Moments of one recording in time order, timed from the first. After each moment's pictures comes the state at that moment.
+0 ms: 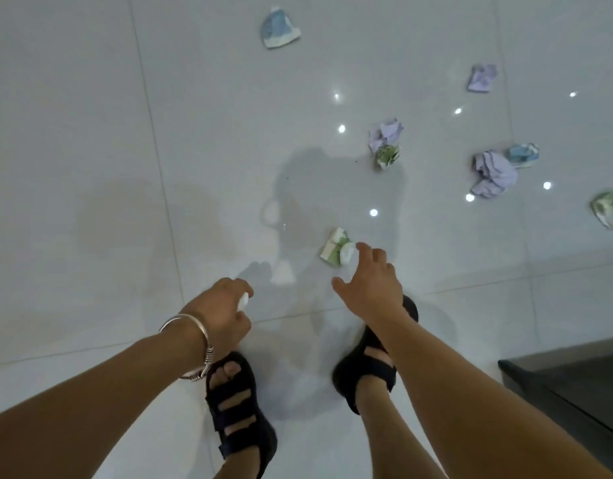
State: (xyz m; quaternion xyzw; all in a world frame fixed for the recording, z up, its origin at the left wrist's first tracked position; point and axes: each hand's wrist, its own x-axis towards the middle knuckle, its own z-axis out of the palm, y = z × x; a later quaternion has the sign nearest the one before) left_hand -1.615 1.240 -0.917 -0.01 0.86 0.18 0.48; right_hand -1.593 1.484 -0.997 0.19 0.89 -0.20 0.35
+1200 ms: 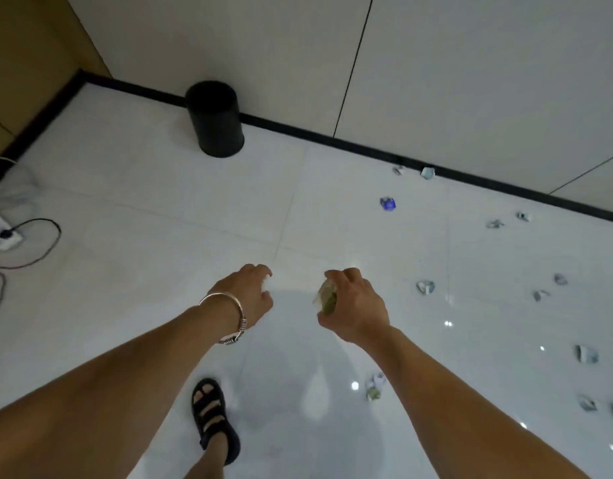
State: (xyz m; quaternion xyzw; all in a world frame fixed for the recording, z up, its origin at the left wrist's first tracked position) left_hand -1.914 1.101 -0.503 -0.10 0.94 0.23 0.21; right_hand -1.952 1.314 -0.504 -0.12 0.95 -0.16 0.23
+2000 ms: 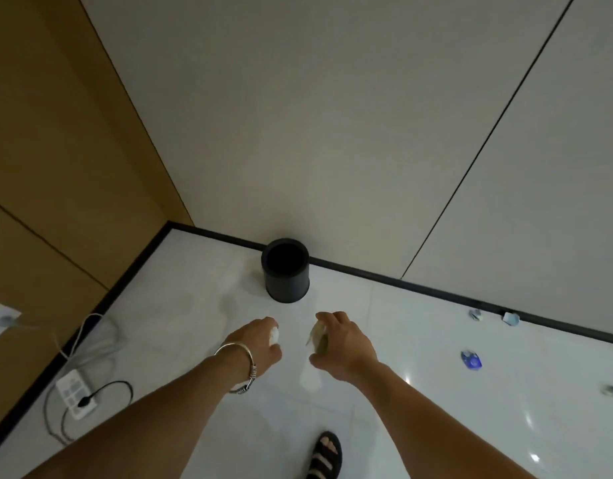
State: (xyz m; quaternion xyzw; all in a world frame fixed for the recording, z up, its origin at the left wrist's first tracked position) left_hand -2.230 0.774 -0.383 -0.18 0.93 0.23 0.21; right_hand -2.292 0.960 -0.404 -0.19 0.93 -0.21 0.25
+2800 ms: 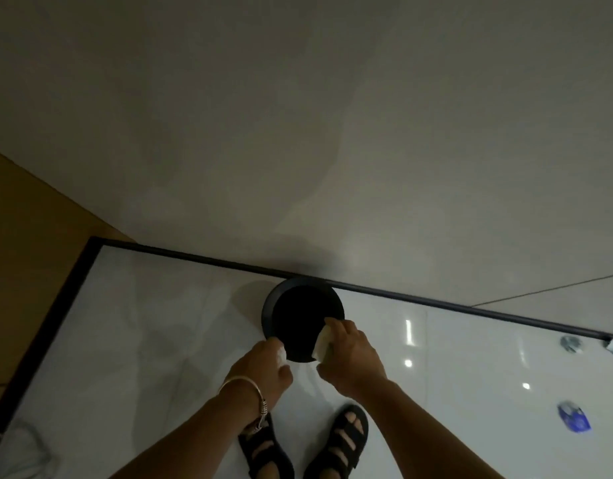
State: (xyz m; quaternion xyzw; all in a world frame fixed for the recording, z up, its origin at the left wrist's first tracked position) left_hand -2.625 0.535 -0.664 -0.16 0.89 0.29 0.30; right_hand -2.675 0.710 -0.683 -0.08 0.92 -0.21 0.32
